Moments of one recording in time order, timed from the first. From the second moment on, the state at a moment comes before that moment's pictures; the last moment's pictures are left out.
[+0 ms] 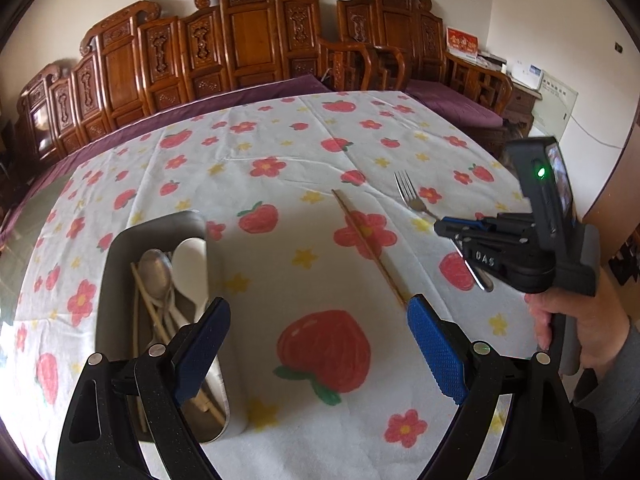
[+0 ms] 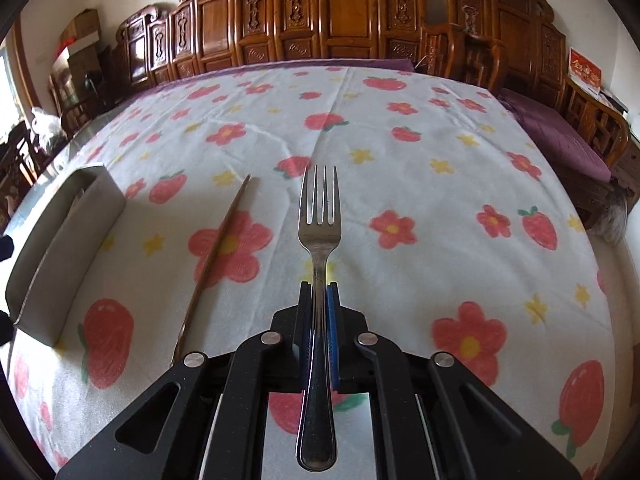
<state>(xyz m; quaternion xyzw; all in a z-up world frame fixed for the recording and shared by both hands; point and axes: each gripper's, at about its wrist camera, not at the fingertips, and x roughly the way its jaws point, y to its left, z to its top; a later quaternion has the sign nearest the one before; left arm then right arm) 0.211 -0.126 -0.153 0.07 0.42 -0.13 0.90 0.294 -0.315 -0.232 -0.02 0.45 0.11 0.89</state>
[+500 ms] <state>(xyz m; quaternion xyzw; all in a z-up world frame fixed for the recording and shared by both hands) 0.265 -0.176 -0.197 0.10 0.45 -0.13 0.88 0.294 -0.341 -0.225 0.04 0.44 0.12 0.89</state>
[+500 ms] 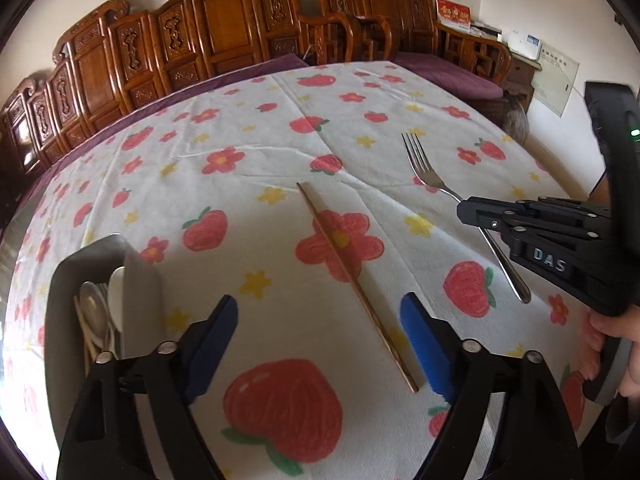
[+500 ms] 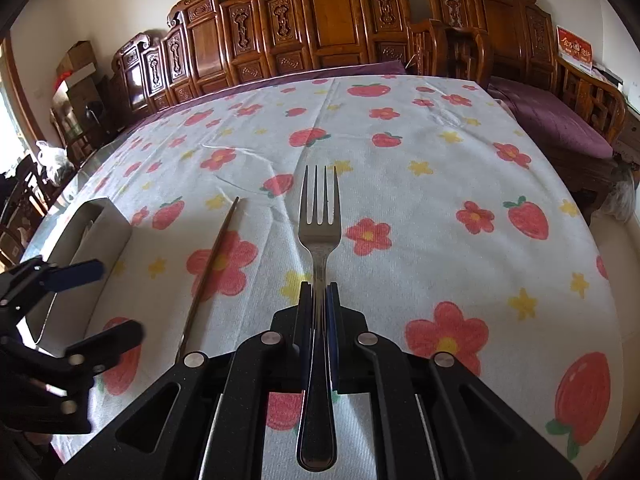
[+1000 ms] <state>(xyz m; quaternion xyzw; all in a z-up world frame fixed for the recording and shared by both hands) 0.294 -0.198 -0.230 0.09 0.49 -0.15 0.85 0.295 -0.343 -0.226 0.06 0.44 0.13 0.89</state>
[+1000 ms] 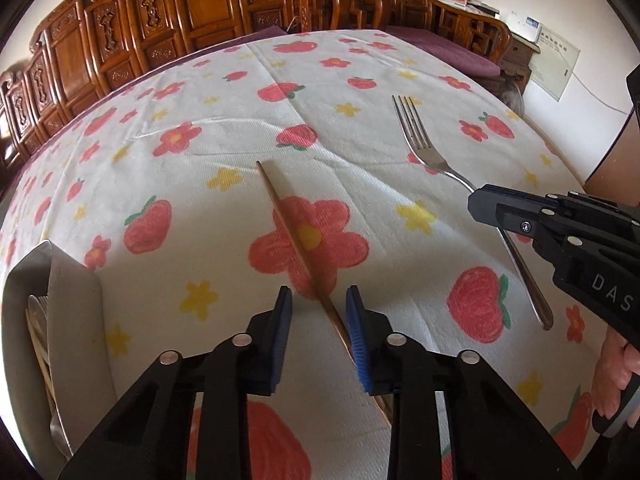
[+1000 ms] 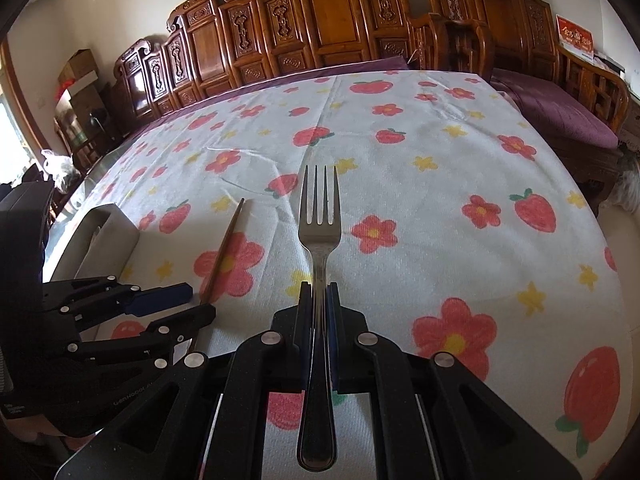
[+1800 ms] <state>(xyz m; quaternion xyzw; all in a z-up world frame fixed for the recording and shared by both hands) 0.255 -0.152 -0.180 0.10 0.46 -0.14 0.87 0.283 -0.307 -0.216 0.01 0.43 0.15 0.89</state>
